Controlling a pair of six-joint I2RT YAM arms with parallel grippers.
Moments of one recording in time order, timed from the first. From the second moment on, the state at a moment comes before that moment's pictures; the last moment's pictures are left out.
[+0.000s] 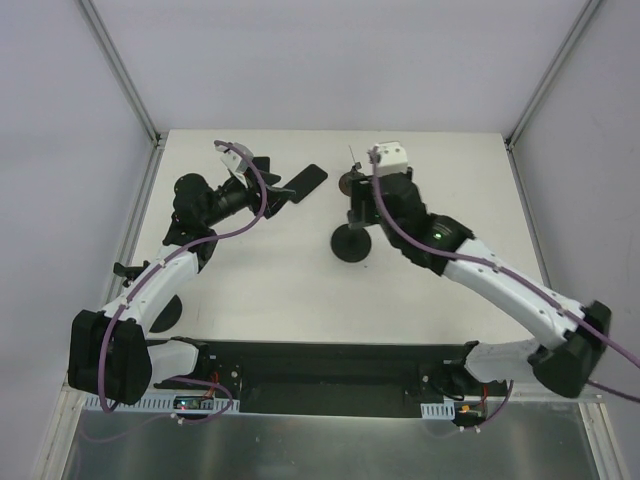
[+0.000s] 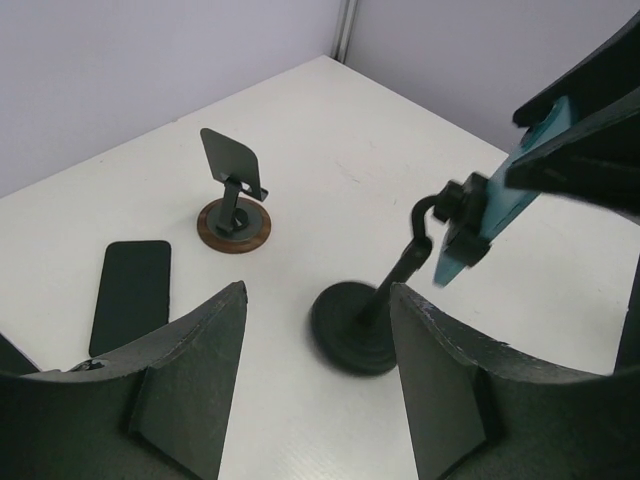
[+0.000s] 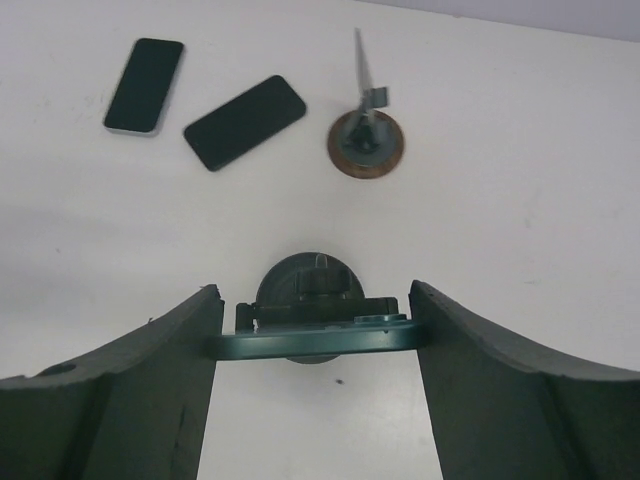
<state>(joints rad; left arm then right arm) -0.23 1.20 0.79 0.46 0.70 -0.23 0.90 1.39 1.33 -0.39 0.60 0.30</state>
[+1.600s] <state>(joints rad) -0.23 1.17 0.78 0.58 0.91 -0.31 -0.29 0.52 0.87 -0.62 -0.17 -0.21</state>
